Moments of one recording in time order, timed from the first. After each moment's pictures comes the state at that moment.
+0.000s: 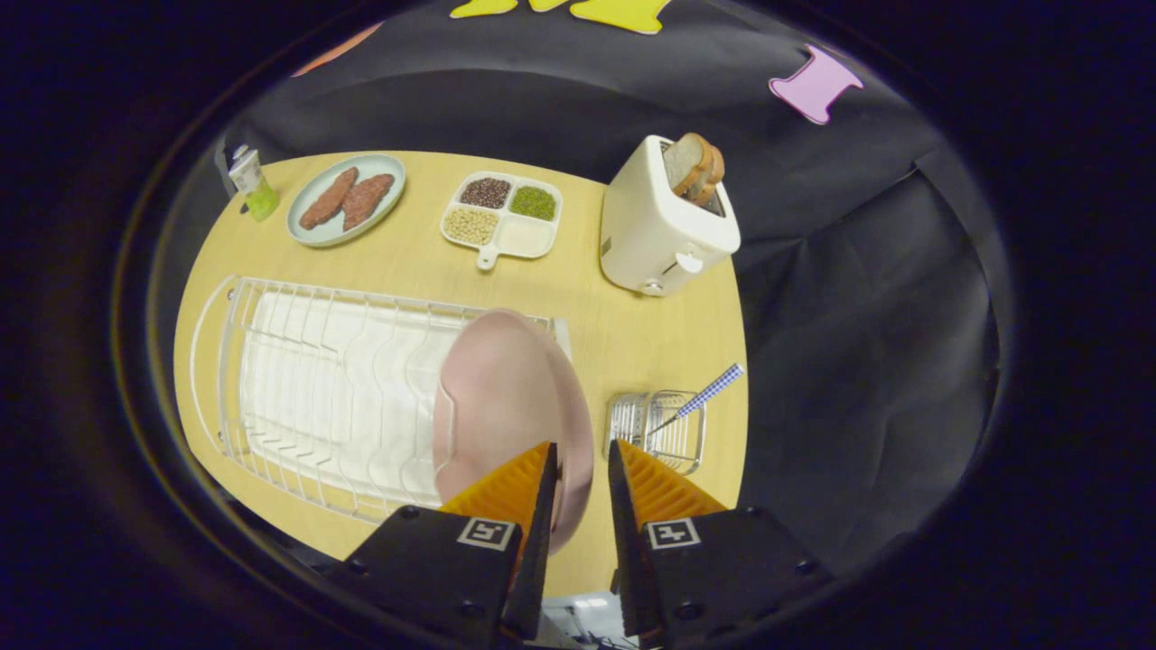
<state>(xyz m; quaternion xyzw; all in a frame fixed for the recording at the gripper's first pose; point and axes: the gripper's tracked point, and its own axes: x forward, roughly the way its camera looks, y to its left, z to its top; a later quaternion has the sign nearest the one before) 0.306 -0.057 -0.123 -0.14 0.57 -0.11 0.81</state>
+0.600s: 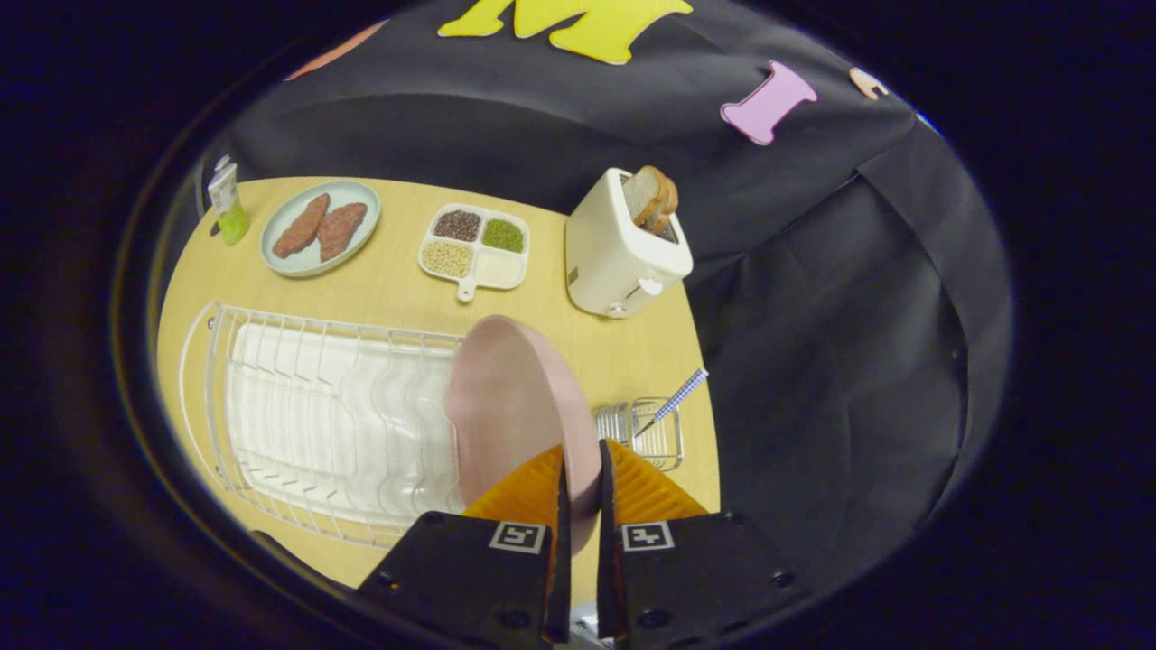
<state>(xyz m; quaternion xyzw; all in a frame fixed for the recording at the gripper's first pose) 0.300 -0.024 -0.096 -0.18 0.47 -0.23 0.83</state>
